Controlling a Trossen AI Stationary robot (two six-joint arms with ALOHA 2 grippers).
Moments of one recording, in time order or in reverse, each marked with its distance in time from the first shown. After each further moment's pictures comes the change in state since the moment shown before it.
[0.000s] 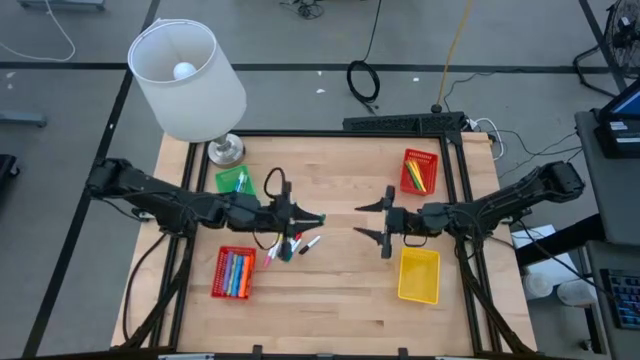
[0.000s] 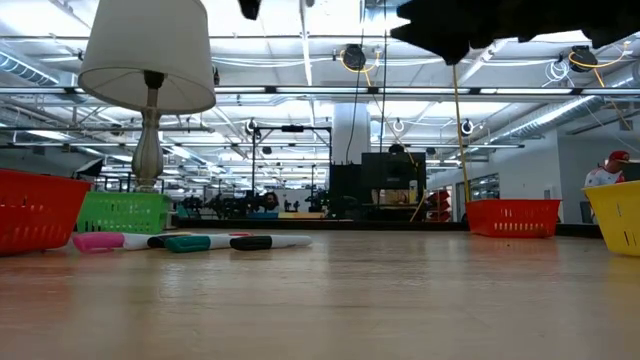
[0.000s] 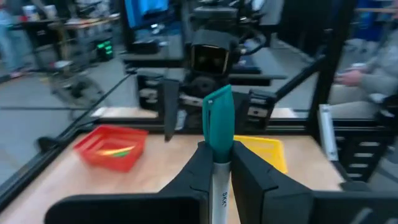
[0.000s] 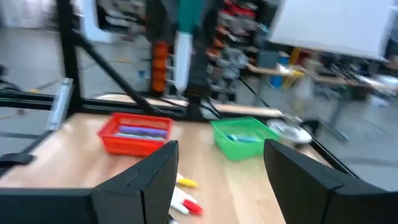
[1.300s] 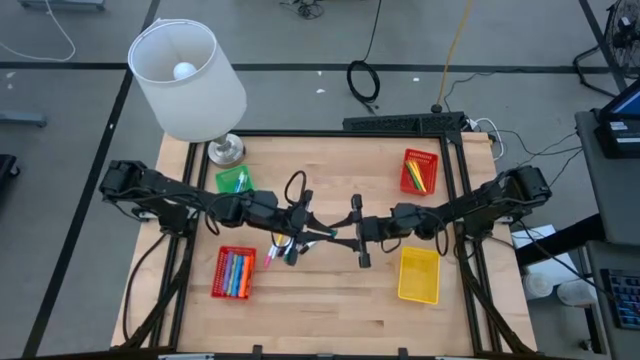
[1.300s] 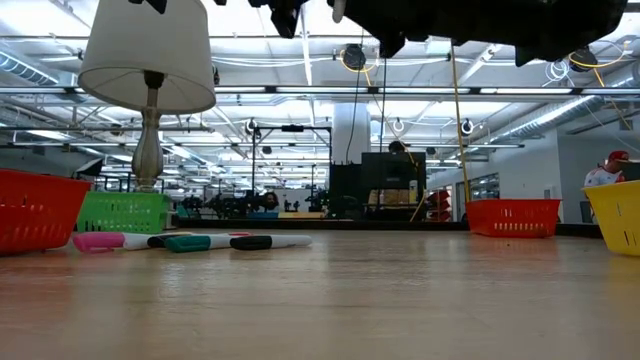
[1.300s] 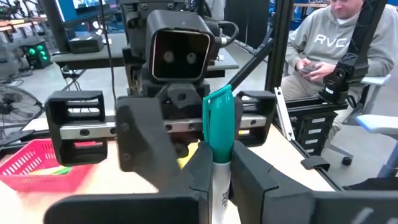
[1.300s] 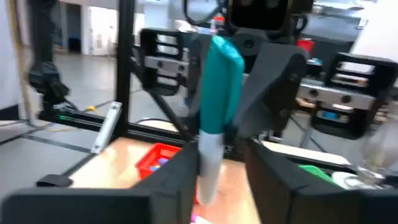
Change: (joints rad) left arm 0.078 0.134 -0.001 0.129 0.317 0.060; right arm -0.075 0.367 0.166 0.324 -0.306 -0.052
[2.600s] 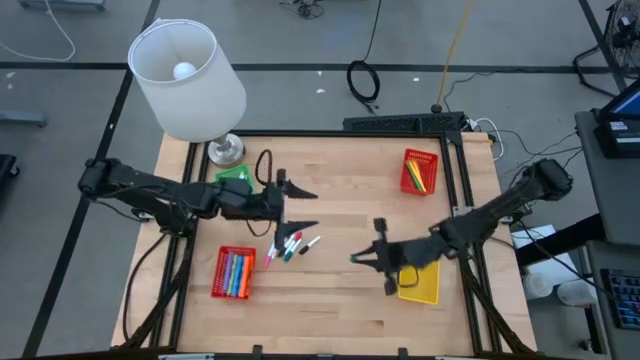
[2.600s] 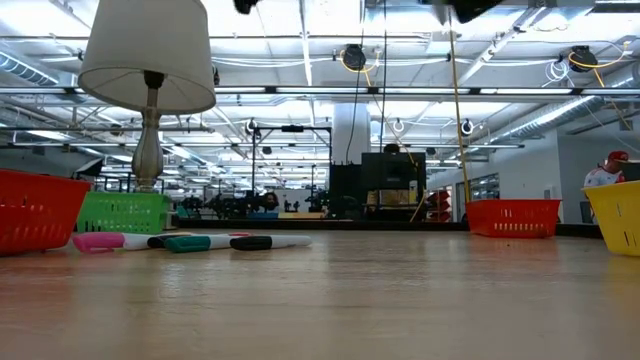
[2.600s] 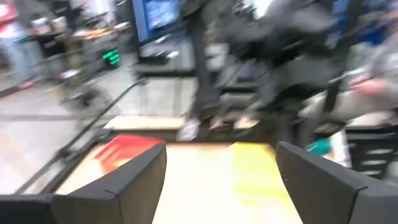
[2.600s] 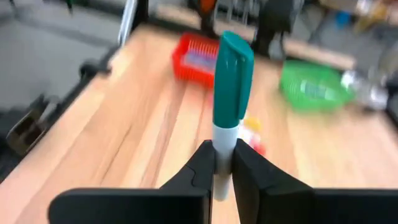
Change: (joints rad) left arm -0.002 -0.220 0.002 -0.179 -0.248 -0.023; right arm 0.318 -0.244 0.170 -0.948 0.347 0.131
